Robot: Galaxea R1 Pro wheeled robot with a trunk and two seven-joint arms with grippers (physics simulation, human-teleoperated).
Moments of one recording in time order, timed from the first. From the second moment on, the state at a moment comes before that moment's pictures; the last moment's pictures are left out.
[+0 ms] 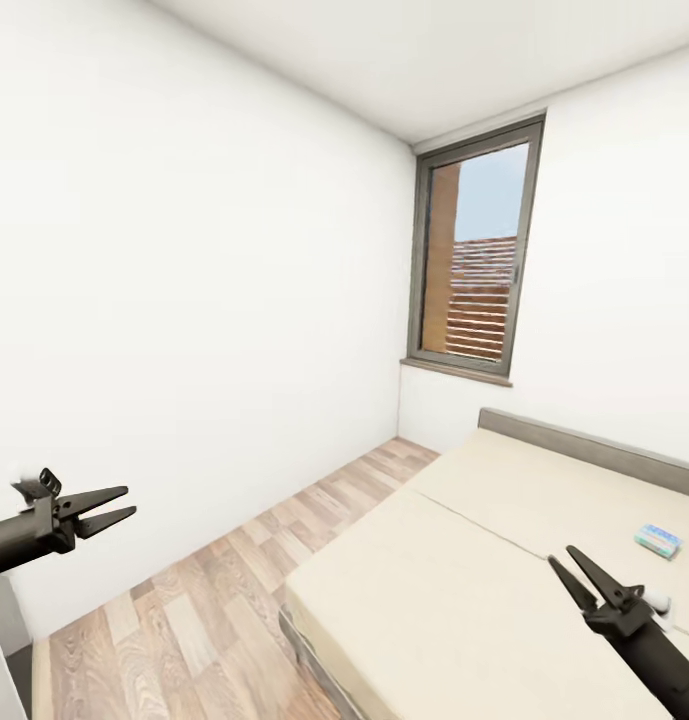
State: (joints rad) left arm -0.22 0.71 0.16 -1.41 1.26 1.03 -0.76; right arm 0.01 -0.19 -0.48 -1.33 -1.03 0.65 1.00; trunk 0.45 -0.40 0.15
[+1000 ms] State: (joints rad) left arm -0.22 0.71 0.17 -1.42 1.19 1.02 -0.76; right arm -0.05 -0.18 -0.60 -1.24 -1.04 0.73 0.69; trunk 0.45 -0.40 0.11
